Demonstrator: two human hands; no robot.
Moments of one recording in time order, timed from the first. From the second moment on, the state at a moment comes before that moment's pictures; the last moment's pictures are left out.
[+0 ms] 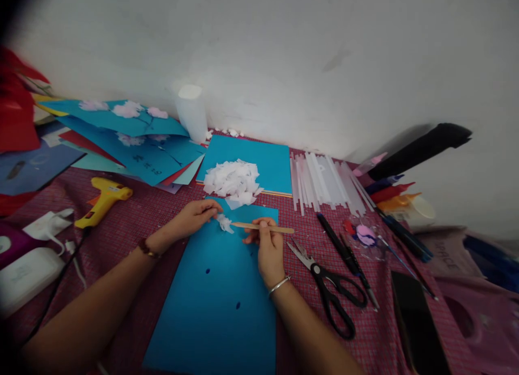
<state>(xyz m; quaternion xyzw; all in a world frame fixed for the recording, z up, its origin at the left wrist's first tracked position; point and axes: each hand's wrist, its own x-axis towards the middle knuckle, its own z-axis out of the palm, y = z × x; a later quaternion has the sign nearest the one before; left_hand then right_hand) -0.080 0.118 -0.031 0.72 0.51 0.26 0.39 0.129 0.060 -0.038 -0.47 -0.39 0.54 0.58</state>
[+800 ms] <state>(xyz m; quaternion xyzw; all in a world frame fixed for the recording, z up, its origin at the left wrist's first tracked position) -0.037 0.162 0.004 0.77 0.58 0.16 0.22 0.139 0.072 -0.034 -0.41 -0.30 0.64 0.58</state>
